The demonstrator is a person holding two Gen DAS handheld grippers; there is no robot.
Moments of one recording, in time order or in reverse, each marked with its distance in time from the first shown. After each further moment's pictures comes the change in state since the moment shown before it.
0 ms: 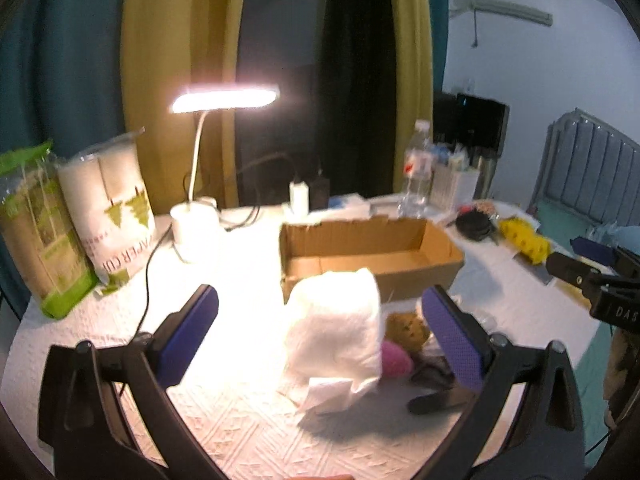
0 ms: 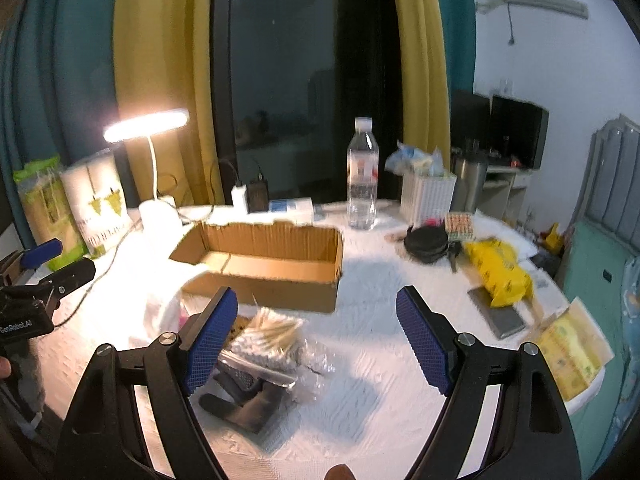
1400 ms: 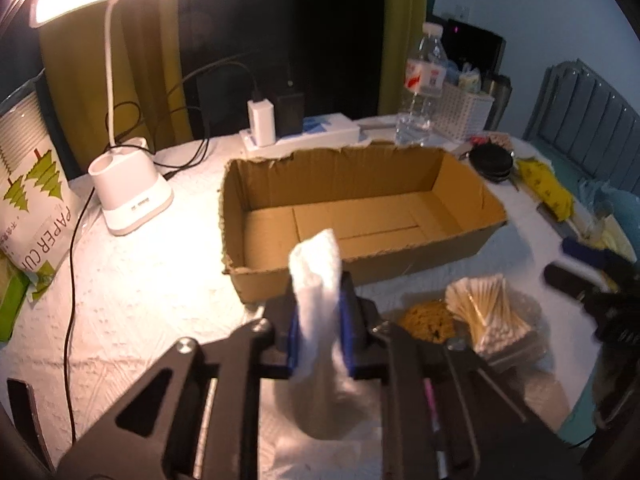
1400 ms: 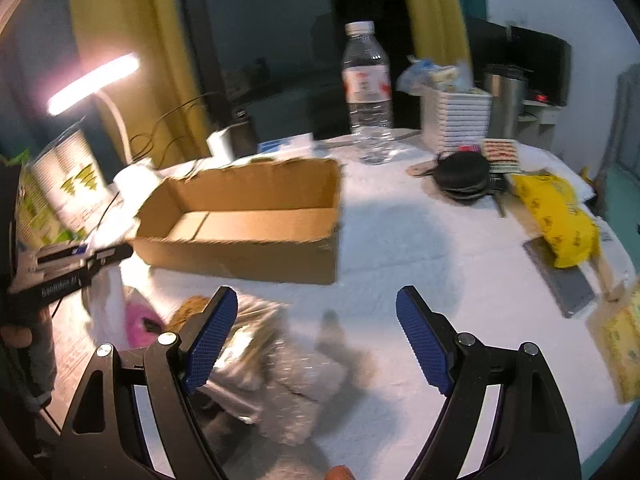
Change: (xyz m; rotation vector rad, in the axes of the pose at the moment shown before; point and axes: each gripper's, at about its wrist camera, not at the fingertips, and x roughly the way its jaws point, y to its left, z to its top) left arm 0.137 -0.009 0.005 0.043 0.287 -0.094; right arm 0.109 -0.028 -0.014 0.074 0.206 0.117
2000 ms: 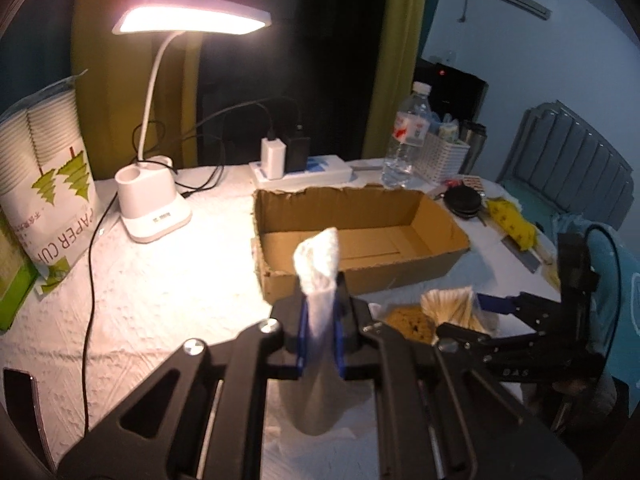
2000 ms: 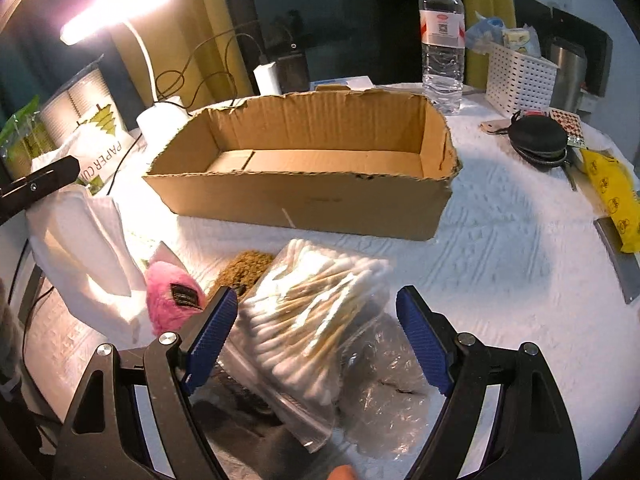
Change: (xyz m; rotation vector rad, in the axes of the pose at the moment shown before) left arm -0.064 0.039 -0.012 -0.055 -0.126 -0.116; right arm 0.048 0.055 -0.016 -0.049 0.154 0.068
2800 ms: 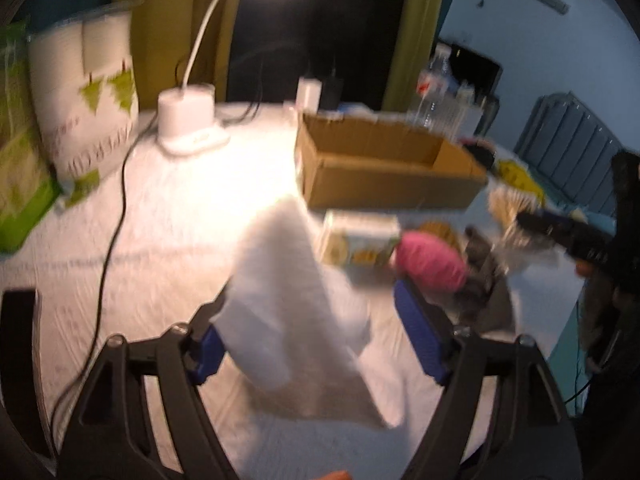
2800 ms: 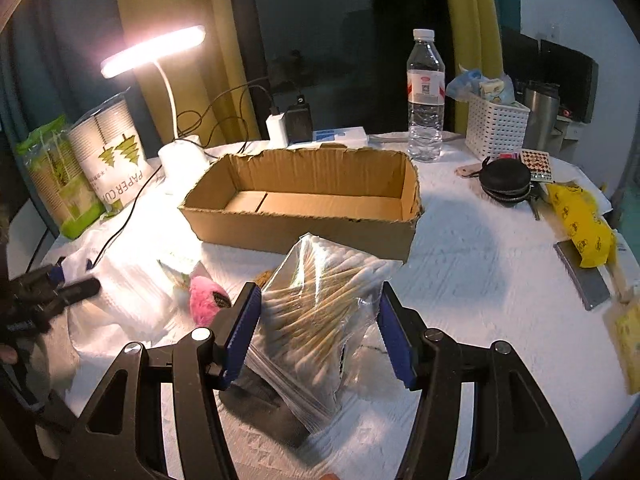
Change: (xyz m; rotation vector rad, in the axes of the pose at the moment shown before) left arm -0.019 0.041 -0.080 -0.047 0.126 0.051; right arm -0.063 0.010 -0.007 -0.027 -0.137 -0.034
